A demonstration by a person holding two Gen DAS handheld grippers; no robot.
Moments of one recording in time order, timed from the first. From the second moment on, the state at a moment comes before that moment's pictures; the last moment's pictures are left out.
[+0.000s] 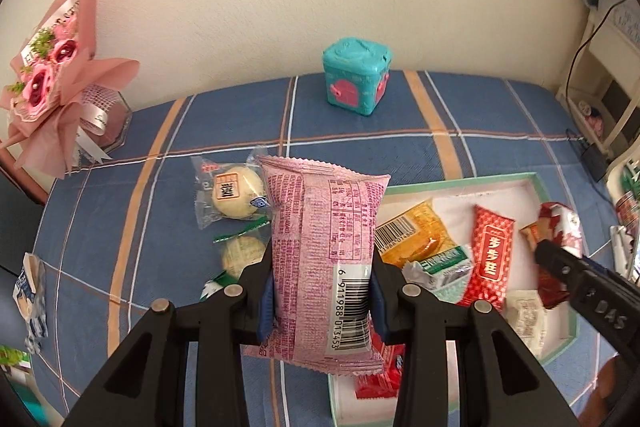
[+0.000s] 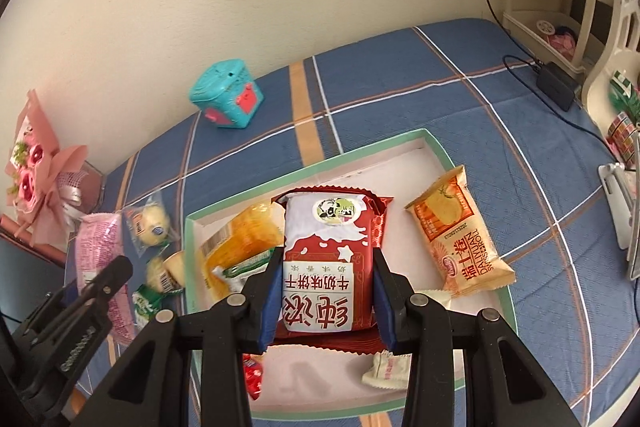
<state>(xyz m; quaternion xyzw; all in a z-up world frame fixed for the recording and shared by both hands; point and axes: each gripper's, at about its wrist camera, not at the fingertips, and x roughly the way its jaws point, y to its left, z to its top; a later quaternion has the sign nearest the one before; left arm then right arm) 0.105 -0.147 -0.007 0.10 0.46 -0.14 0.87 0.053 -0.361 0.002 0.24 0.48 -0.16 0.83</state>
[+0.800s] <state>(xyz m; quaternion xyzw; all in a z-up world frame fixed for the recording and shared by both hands) 0.127 -0.193 -0.082 0.17 0.48 -0.14 0.85 0.067 -0.376 -0.046 0.26 0.51 -0.16 0.81</state>
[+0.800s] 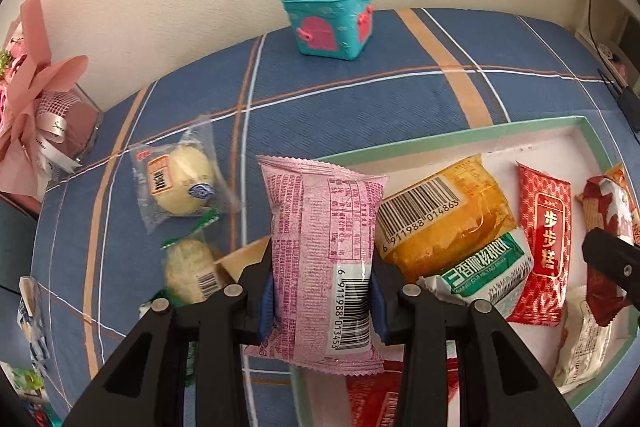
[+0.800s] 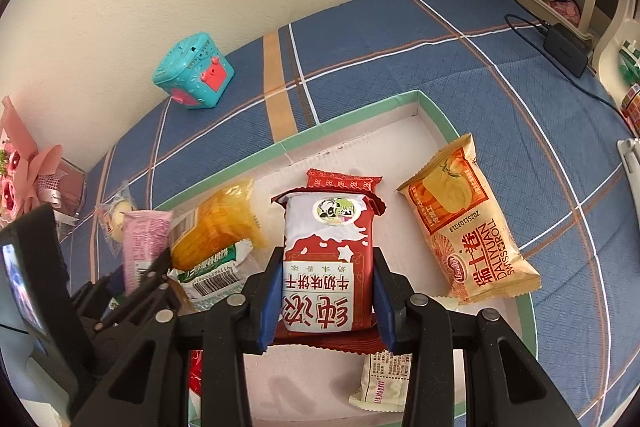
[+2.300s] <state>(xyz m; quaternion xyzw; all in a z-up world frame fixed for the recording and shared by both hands) 0.124 -0.183 -0.040 0.10 0.50 -0.18 0.84 0.065 -0.369 -0.018 0.22 0.51 -0.18 0.81</state>
